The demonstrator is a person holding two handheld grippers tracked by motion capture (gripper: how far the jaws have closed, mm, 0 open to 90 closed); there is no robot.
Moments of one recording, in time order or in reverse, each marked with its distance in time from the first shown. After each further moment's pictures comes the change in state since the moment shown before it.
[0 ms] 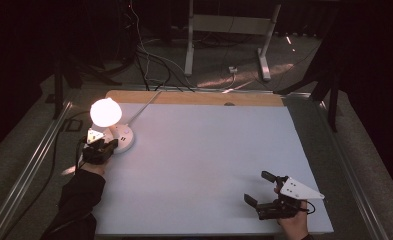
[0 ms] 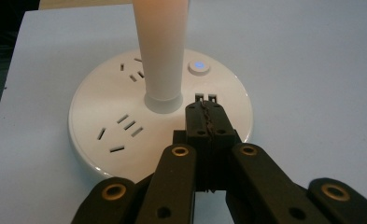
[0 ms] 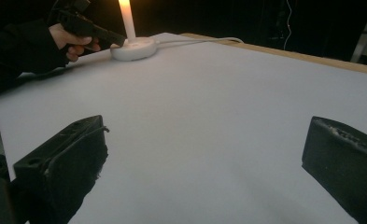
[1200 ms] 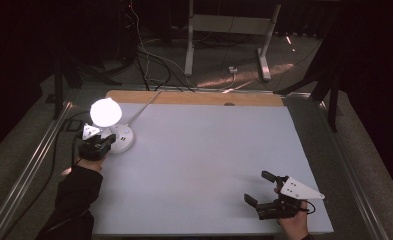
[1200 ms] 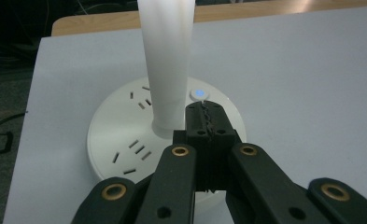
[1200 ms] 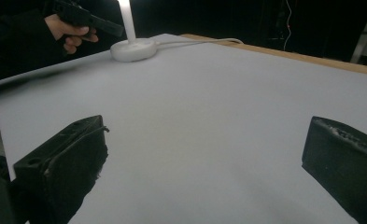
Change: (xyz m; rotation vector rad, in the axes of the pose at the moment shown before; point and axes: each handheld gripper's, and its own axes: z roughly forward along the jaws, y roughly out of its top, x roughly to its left) left arm 0.002 0.014 -0.012 -0.030 0.022 0.002; right arm 0.000 0.000 0.000 -0.002 0.000 0.002
